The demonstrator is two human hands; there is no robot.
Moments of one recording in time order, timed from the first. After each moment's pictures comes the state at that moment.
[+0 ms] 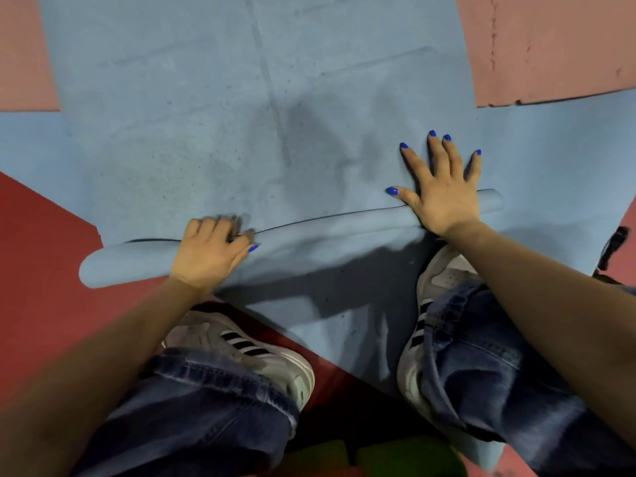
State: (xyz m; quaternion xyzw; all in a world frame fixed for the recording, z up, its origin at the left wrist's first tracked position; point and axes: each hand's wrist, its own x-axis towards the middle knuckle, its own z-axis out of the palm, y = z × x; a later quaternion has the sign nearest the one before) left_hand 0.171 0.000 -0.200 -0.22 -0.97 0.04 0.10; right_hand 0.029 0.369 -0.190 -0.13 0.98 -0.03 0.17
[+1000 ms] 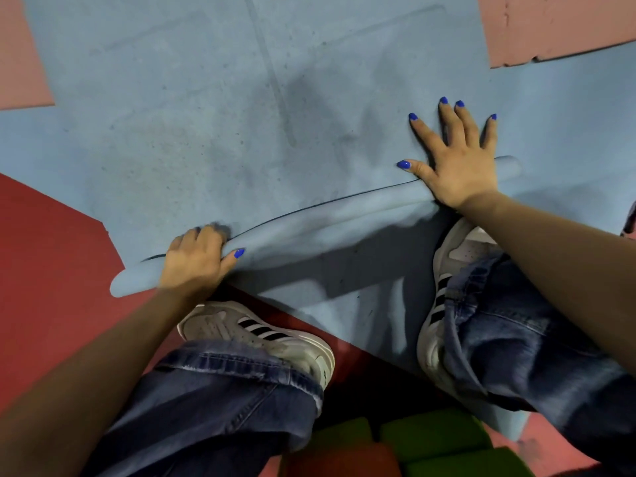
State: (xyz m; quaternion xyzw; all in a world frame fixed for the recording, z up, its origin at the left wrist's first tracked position) left_hand 0.204 -0.020 -0.185 -0.13 -0.99 0.01 0.01; right_hand 0.032 0.372 -0.196 -0.14 0.98 -0.04 0.14
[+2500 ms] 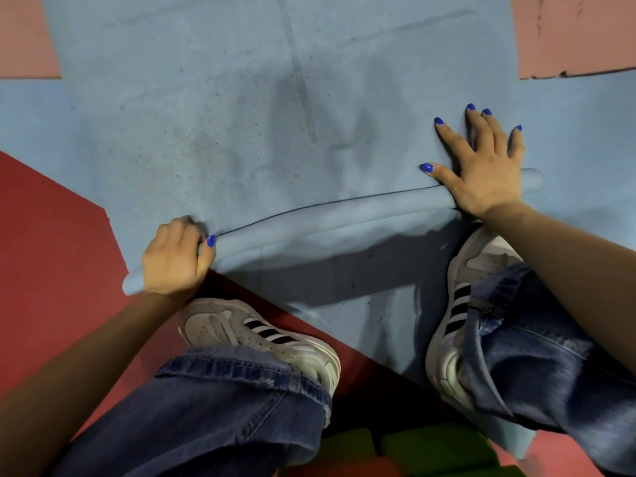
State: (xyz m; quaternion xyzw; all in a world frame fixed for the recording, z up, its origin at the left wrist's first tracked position) left_hand 0.220 -0.056 -0.203 -0.03 -1.00 -0.03 0.05; right_hand 0.031 0.372 -0.191 -0.11 0.98 -0.05 0.14
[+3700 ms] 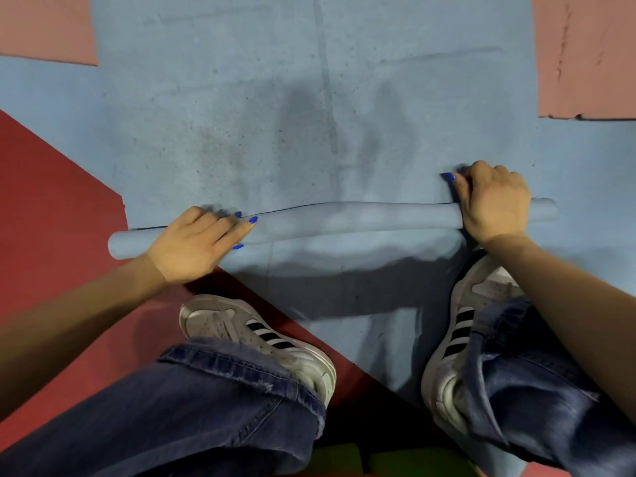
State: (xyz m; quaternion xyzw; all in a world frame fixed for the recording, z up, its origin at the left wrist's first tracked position) left_hand 0.192 -0.069 -0.196 -0.35 -0.93 0.03 0.08; right_hand 0.029 0.360 -0.195 -0.16 0.98 -0.05 -0.07
